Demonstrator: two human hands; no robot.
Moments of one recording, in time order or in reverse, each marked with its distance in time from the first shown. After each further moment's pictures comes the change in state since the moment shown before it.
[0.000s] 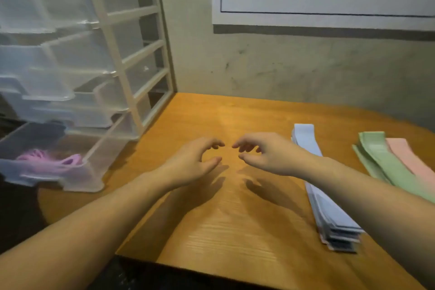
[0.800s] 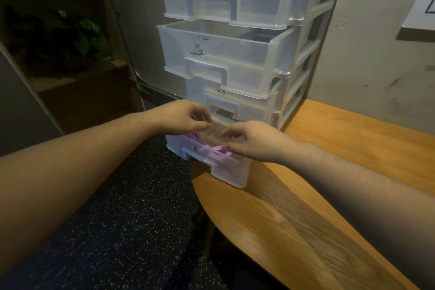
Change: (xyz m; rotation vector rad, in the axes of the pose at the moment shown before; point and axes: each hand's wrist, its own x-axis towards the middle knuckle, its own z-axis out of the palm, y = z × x) left_hand -0.143 -0.208 -0.228 0.099 0.036 -0.481; right_hand 0.204 -0.259 0.122 -0.081 -0.228 -0.361
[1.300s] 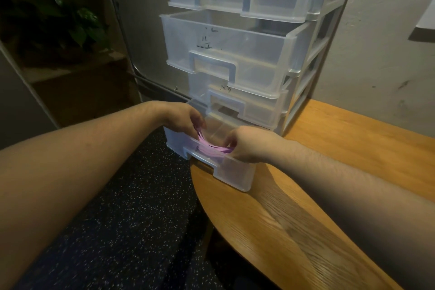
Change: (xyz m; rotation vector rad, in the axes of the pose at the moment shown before) left_hand 0.037 -0.031 0.007 0.040 -0.288 -0.250; right_hand 0.035 -0.007 0.024 -0.161 -0.146 0.189
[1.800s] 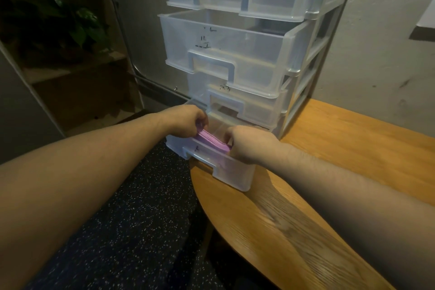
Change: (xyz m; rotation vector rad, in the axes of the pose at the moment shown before) left_hand 0.004 0.004 0.019 0.109 0.267 0.086; right_hand -0.001 -0.004 0.005 -0.015 0.111 0.025
